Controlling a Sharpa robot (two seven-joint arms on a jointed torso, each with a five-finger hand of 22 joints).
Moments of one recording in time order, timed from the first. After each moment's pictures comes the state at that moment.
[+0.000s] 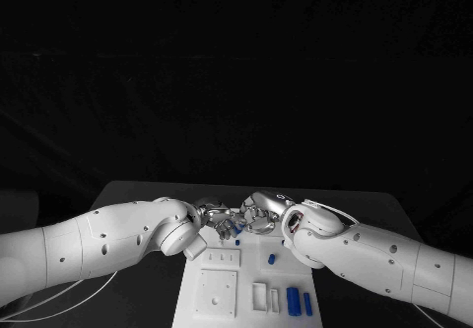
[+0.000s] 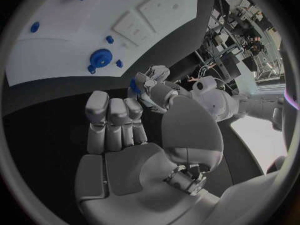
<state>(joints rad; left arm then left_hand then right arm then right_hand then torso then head) 1.37 -0.67 -0.20 1.38 -0.46 -0.20 -0.22 0.95 0.07 0.54 -0.24 0.05 0.99 0.11 0.32 0.43 1.37 0.01 0.29 0.45 1.11 -0.03 0.75 0.75 0.09 0.75 -0.08 1.12 0.89 1.20 -0.48 -0.02 1.29 -1.49 -0.30 -0.15 1.07 -0.14 0.79 -0.25 0.12 1.01 0.05 0.36 0.45 1.19 -0.03 1.18 1.18 1.31 -0.13 1.27 0.95 0.18 1.26 -0.08 1.10 1.31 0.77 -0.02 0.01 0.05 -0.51</state>
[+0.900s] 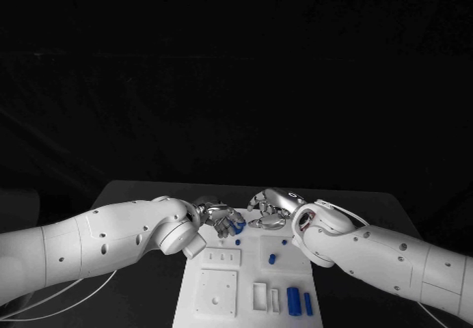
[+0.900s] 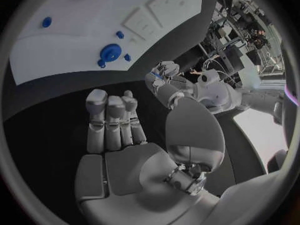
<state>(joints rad) 1.37 -0.68 -0.20 1.38 -0.48 -0.21 -0.22 0.84 0.07 0.70 -0.29 0.13 1.02 0.12 0.35 0.48 1.42 -0.02 0.30 0.48 1.13 -0.05 0.80 0.75 0.09 0.74 -0.08 1.15 0.89 1.19 -0.53 -0.03 1.27 -1.40 -0.38 -0.09 0.97 -0.24 0.64 -0.24 0.18 0.87 0.13 0.26 0.43 1.07 0.04 1.07 1.10 1.24 -0.07 1.21 0.93 0.18 1.18 -0.06 1.03 1.30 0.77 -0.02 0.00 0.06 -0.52</state>
